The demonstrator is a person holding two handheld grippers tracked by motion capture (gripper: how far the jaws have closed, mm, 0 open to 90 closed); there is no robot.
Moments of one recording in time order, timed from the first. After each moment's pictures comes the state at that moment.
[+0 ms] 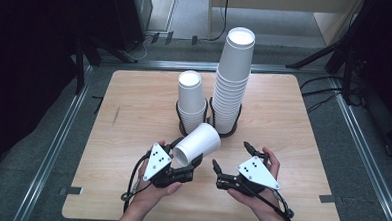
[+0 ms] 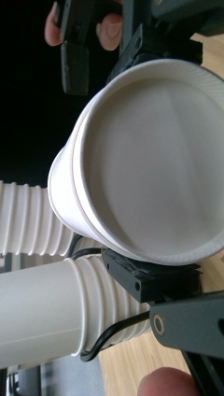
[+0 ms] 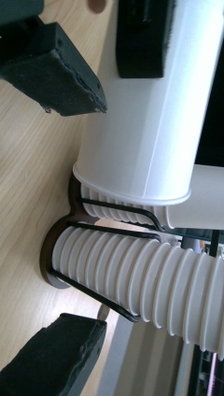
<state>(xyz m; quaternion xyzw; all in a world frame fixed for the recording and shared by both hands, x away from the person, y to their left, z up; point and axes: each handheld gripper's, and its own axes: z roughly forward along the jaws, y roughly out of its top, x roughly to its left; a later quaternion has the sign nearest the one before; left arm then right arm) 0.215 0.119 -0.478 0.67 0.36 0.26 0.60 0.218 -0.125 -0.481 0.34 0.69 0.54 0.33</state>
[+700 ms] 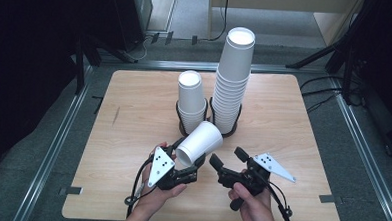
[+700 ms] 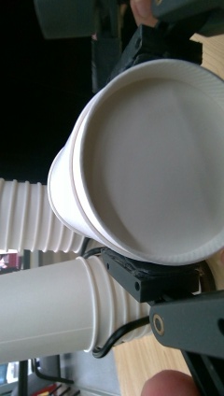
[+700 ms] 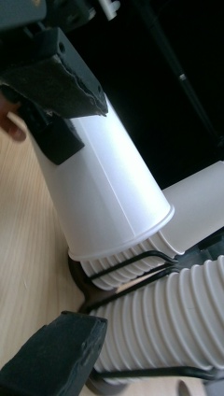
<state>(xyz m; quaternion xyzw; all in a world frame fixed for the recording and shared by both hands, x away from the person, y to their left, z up) 0.211 0.107 -0.487 0.64 0.35 0.29 0.62 0.216 -0.127 -0.469 0.49 0.57 0.65 0.09</state>
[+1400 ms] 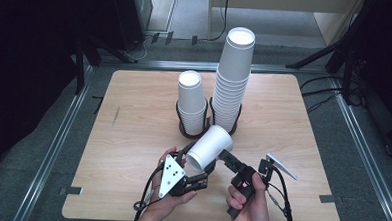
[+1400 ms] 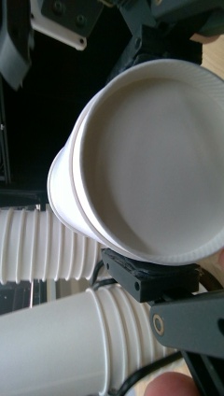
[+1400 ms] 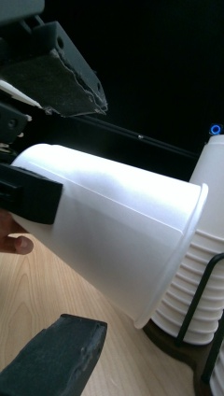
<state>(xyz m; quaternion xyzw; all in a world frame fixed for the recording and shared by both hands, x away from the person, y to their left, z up) 0.201 0.080 -0.497 0.64 0.32 0.30 0.63 0.225 -0.144 -0.485 0.60 0.41 0.65 -0.21</state>
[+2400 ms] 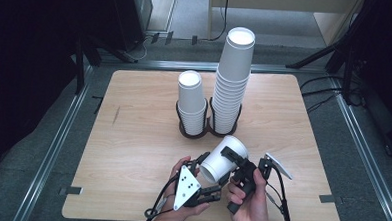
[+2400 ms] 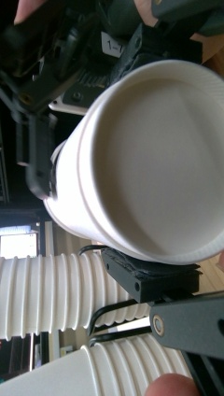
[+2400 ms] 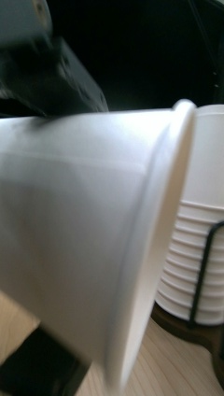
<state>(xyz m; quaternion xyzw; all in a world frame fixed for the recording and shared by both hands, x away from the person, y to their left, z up) 0.186 0.051 -0.508 0.65 0.30 0.29 0.63 0.239 -0.148 -0.508 0.62 0.36 0.64 -0.26</state>
